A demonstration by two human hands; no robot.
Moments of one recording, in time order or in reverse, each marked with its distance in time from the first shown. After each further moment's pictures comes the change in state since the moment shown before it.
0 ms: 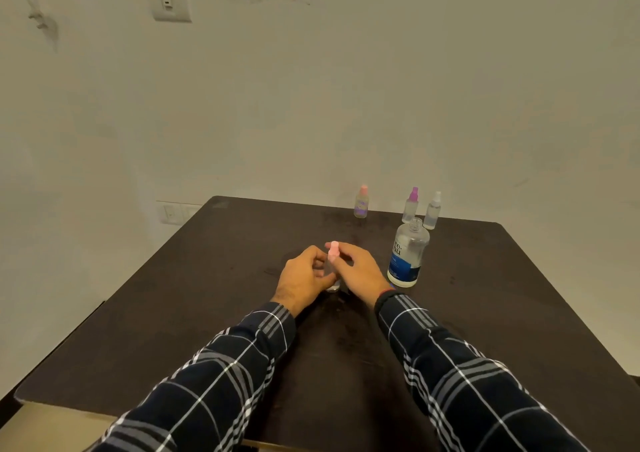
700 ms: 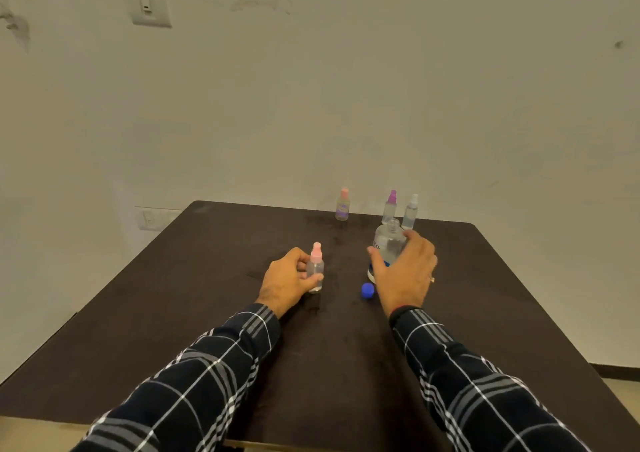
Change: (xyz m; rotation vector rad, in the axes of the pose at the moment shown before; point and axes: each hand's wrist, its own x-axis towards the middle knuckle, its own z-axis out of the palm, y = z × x) left_hand 0.001 -0.001 0.002 0.066 0.028 0.009; right_hand -0.045 0.017 -0.056 -0.400 0.875 0.040
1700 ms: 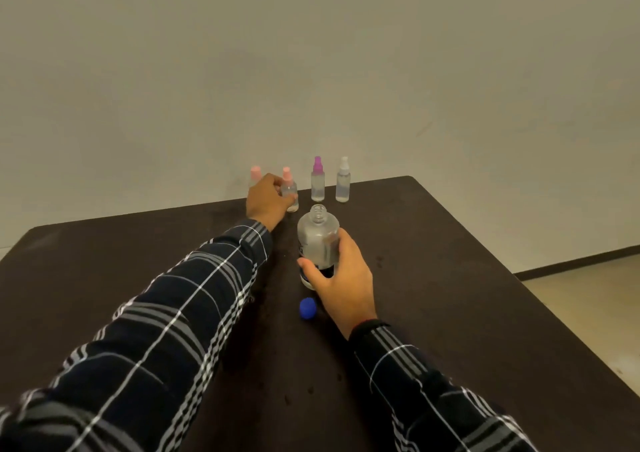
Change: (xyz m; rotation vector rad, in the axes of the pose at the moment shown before) left_hand 0.246 0.051 0.133 0.062 0.002 0.098; right_hand 0.024 0.056 0.047 0.302 -0.284 0.148
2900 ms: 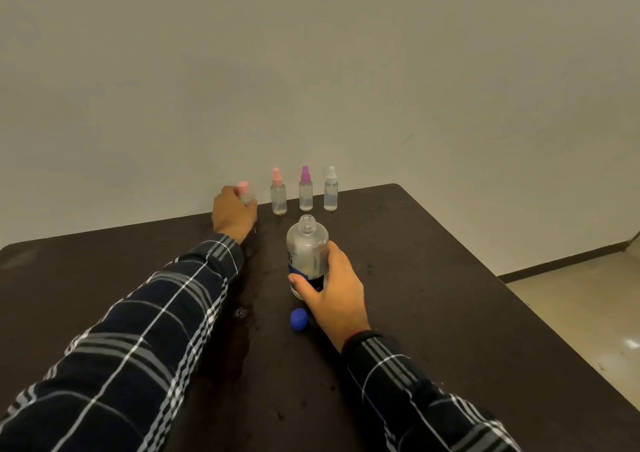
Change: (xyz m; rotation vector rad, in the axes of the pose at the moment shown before) left_hand 0.011 -0.025 -0.025 0.009 0.127 -0.146; right_hand -0.001 0.006 0.001 -0.059 -0.041 0.005
